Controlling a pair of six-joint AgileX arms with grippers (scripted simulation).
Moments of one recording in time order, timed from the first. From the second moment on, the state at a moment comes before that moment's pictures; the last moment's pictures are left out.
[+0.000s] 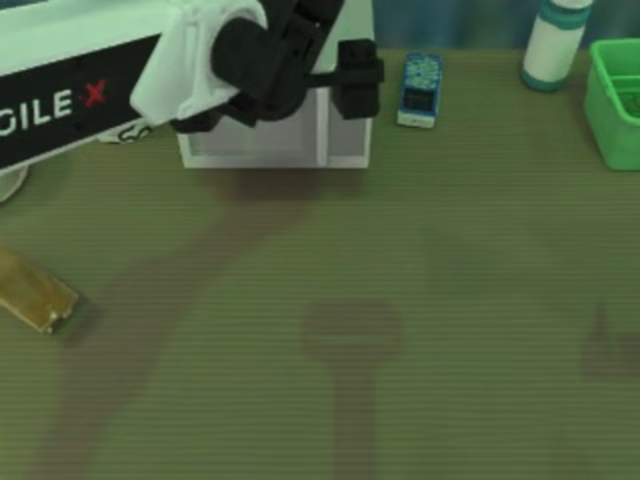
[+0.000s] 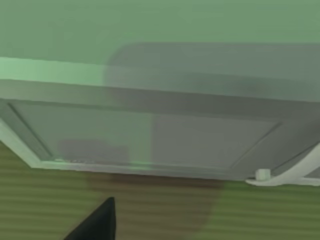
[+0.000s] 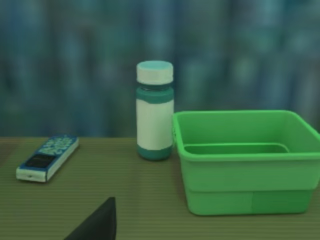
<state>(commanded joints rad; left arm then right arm) -0.64 1.88 1.52 -0.54 -0.39 -0.54 0.00 0.00 0.00 0.00 0.00 0.00</state>
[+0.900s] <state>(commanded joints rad) -0.64 2.17 1.68 -0.48 -0.39 -0.54 0.00 0.00 0.00 0.00 0.00 0.00</state>
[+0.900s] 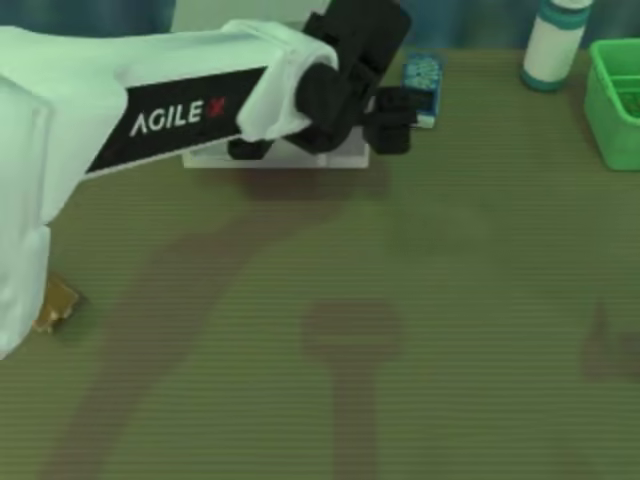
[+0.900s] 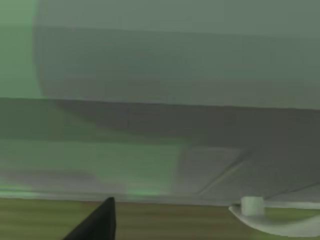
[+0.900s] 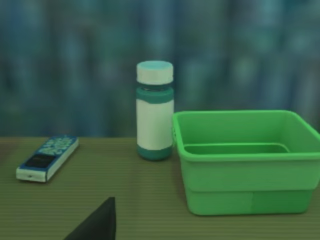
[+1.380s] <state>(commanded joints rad) -0.62 2.23 1.71 -0.43 -0.37 -0.52 0.00 0.00 0.00 0.00 0.00 0.00</state>
